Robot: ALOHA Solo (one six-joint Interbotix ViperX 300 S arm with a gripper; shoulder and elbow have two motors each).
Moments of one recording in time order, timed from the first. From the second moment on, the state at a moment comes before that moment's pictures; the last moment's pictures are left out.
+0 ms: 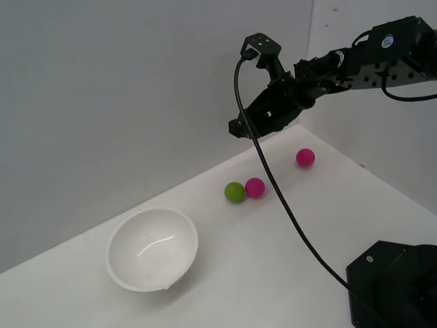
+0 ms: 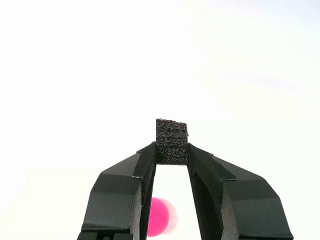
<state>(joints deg) -0.2 107.8 107.3 135.8 135.9 -36.8 22.0 40.2</state>
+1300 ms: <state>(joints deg) -11.2 119.8 119.5 138.6 138.9 -39.6 27.2 38.2</state>
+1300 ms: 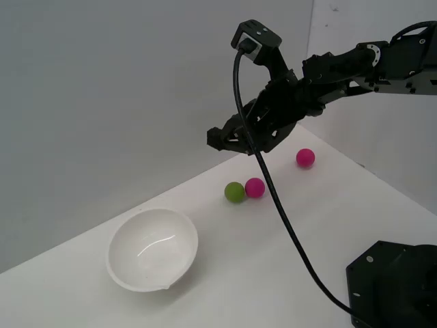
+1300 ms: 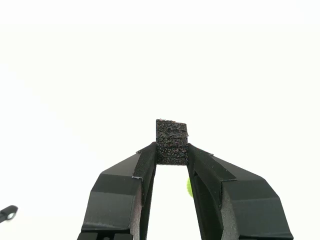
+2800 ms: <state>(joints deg) -37.1 102.7 102.6 130.1 130.2 -47.5 22.0 38.1</state>
